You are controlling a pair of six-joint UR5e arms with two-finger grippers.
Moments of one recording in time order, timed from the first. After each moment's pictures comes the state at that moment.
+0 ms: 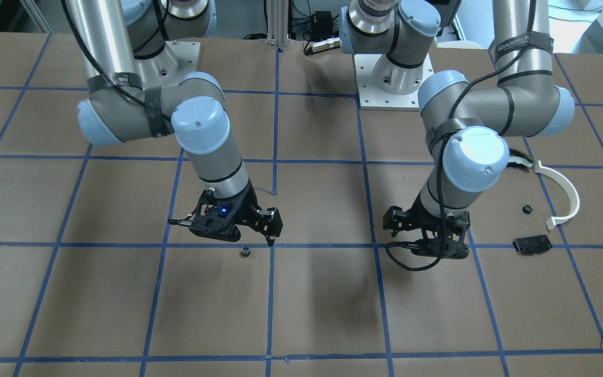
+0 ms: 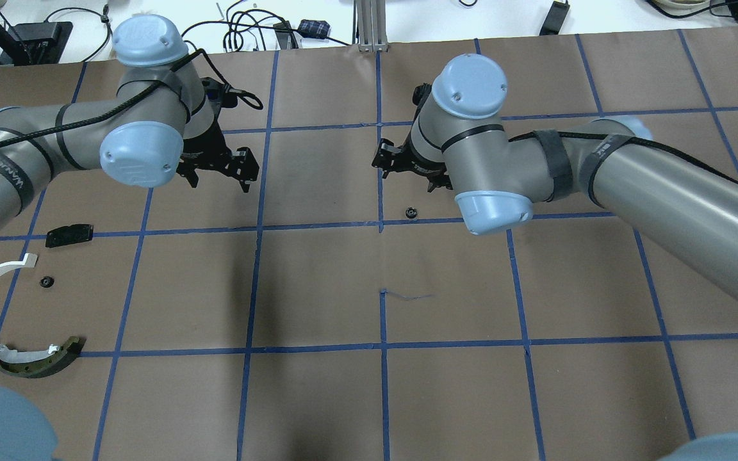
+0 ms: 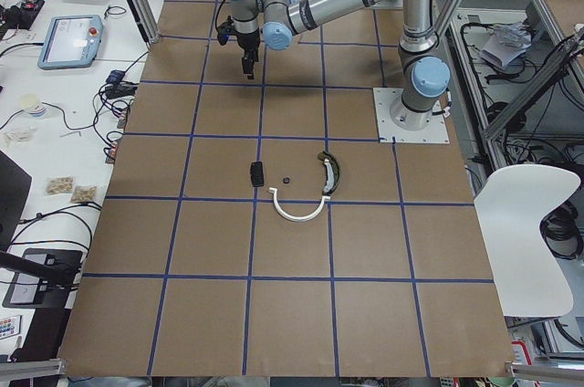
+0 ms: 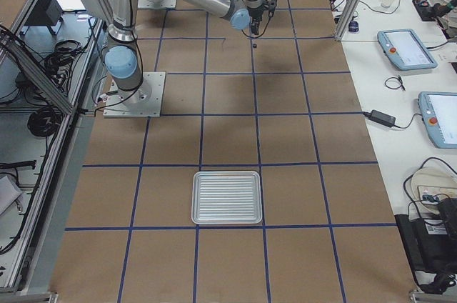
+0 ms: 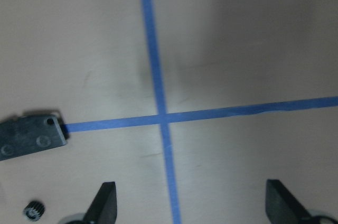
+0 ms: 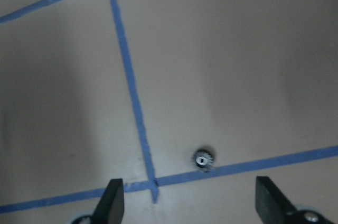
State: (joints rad) left arm -1.58 -1.91 -1.71 -1.13 1.65 0.10; right arm 1.78 -1.25 1.80 -2.34 -1.44 0.45
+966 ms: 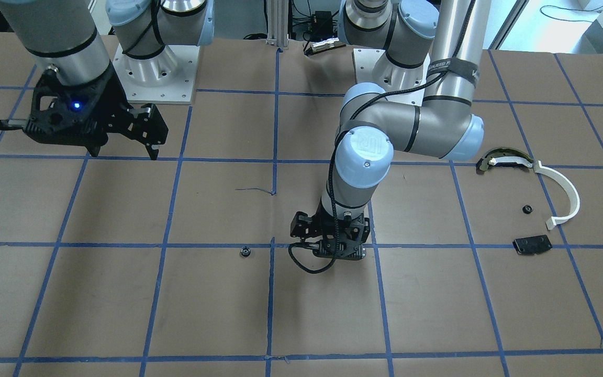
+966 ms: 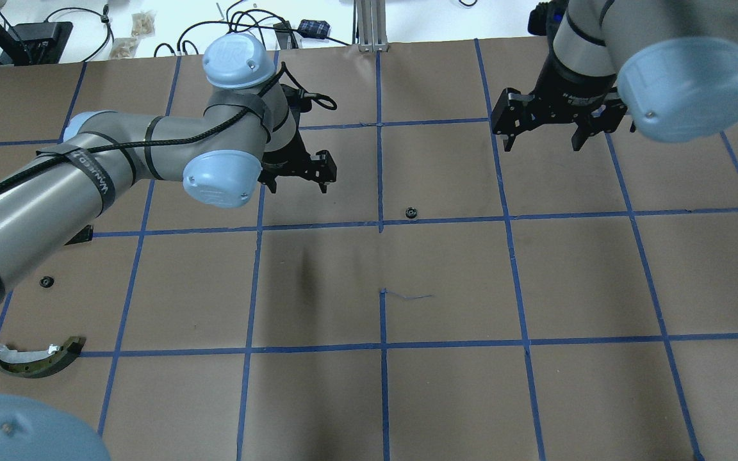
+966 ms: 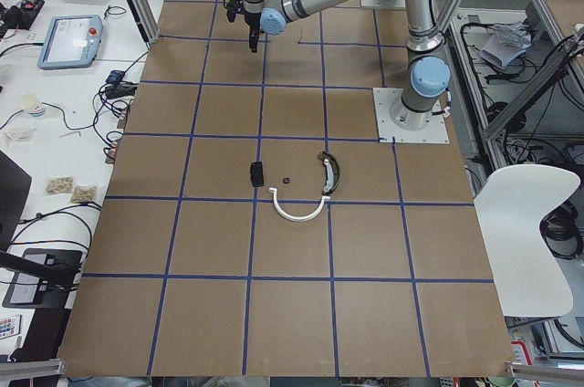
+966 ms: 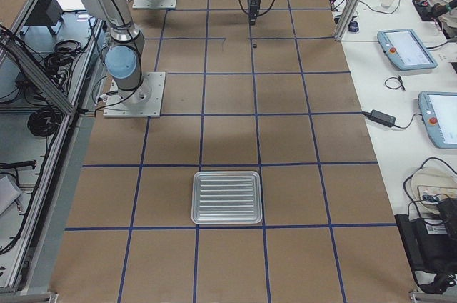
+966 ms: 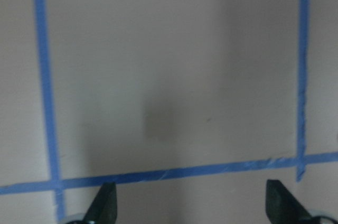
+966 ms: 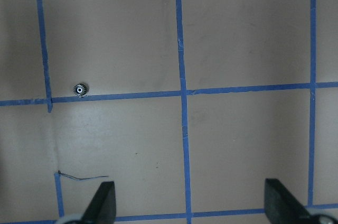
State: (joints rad) left arm -1.79 -2.02 -1.71 -0.90 1.49 -0.16; right arm 1.59 -1.54 1.55 -1.65 -1.58 0.07
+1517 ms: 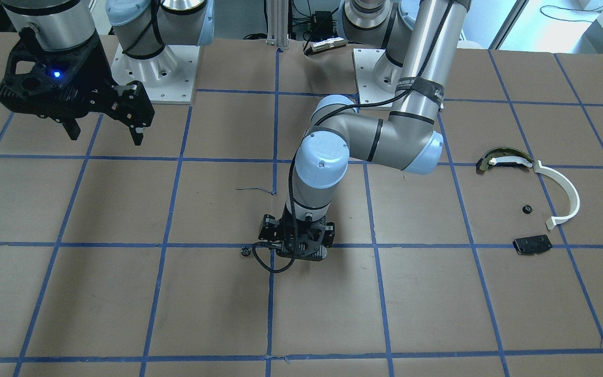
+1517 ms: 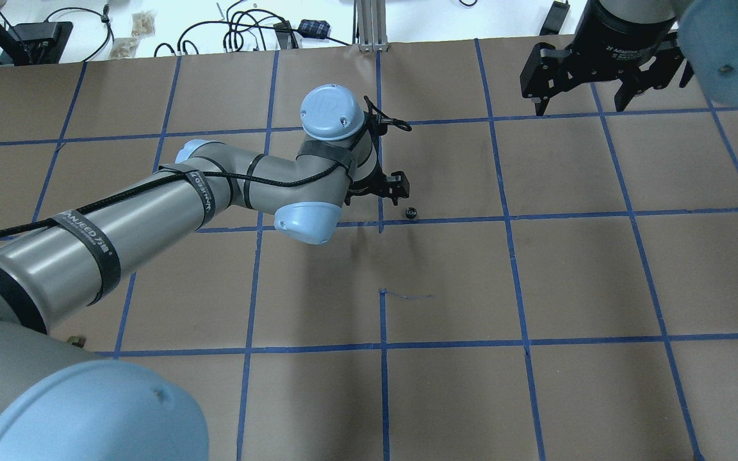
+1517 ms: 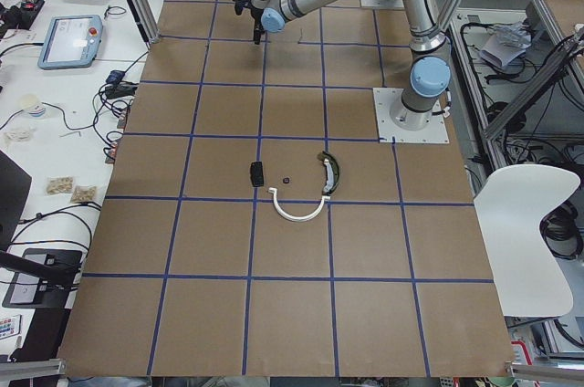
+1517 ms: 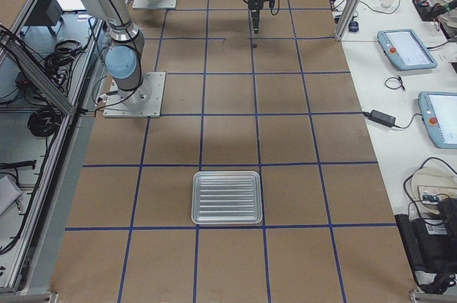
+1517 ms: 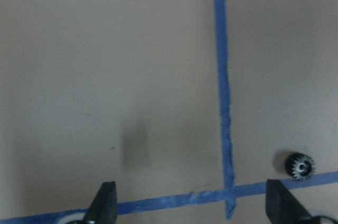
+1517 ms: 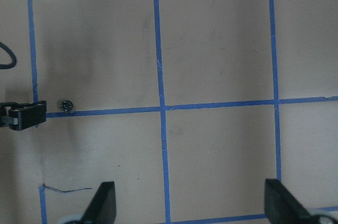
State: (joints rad) left arm -1.92 -2.12 -1.69 -0.73 1.49 -0.24; right arm 1.59 -1.56 1.52 -1.66 -1.64 0.06
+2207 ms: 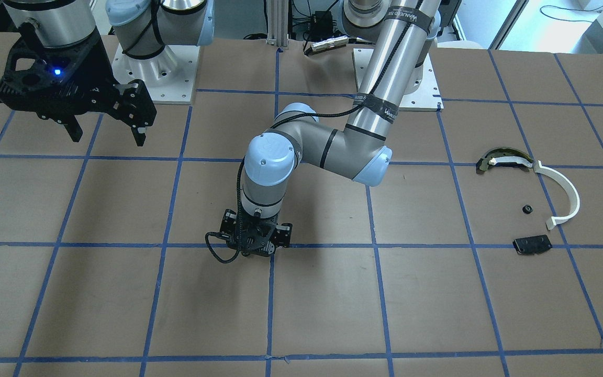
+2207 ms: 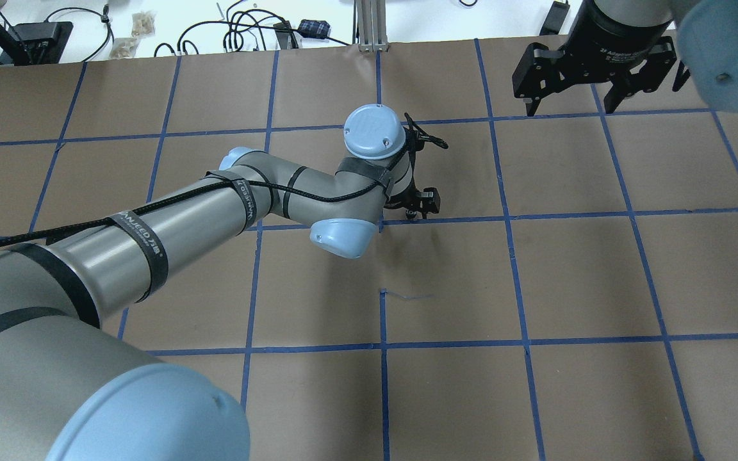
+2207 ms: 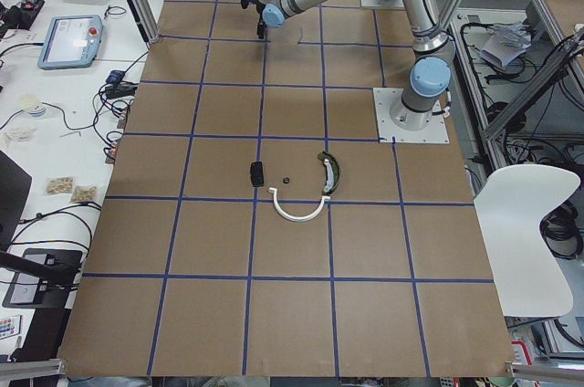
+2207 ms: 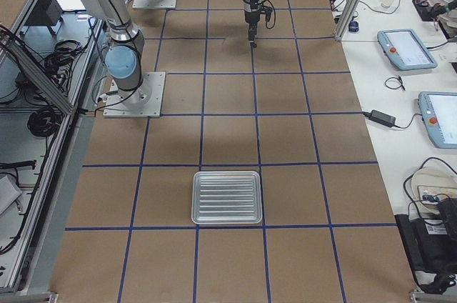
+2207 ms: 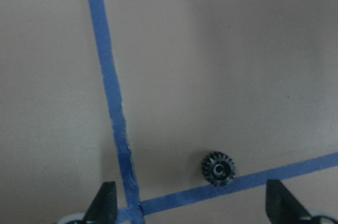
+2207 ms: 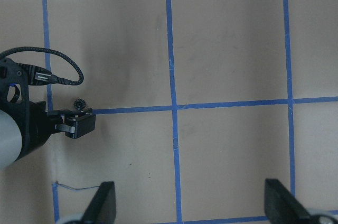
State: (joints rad) left arm -1.99 -2.18 -1.66 -0.71 1.50 -0.23; right arm 1.59 -1.57 1.54 -1.67 -1.61 0.06
